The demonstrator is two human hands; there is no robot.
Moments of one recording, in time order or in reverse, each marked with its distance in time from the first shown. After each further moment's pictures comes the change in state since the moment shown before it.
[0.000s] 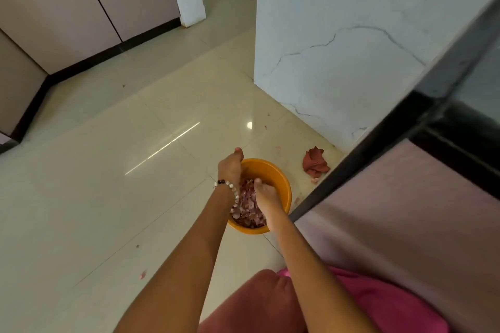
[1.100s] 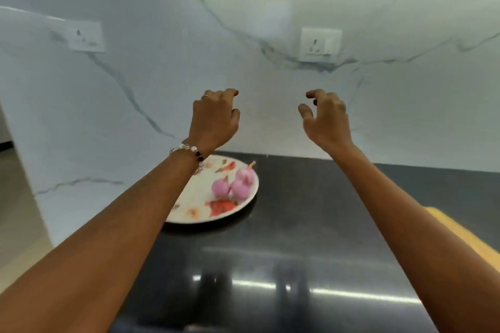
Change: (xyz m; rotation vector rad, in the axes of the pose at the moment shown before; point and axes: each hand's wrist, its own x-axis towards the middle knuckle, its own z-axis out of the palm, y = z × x) left_hand -0.487 0.209 0.376 0.754 -0.296 2.058; right_hand -0.414 -0.176 -0.565 -0.464 1.470 -0.726
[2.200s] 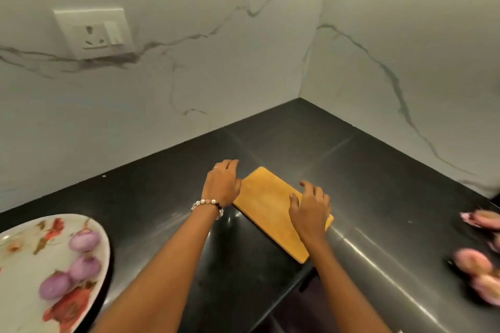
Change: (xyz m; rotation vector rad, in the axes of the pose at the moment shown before) left_hand -0.024 0.272 0.163 -0.490 -0.850 0.356; right_hand -0.154 0.149 -0.150 -0.482 0.124 1.041
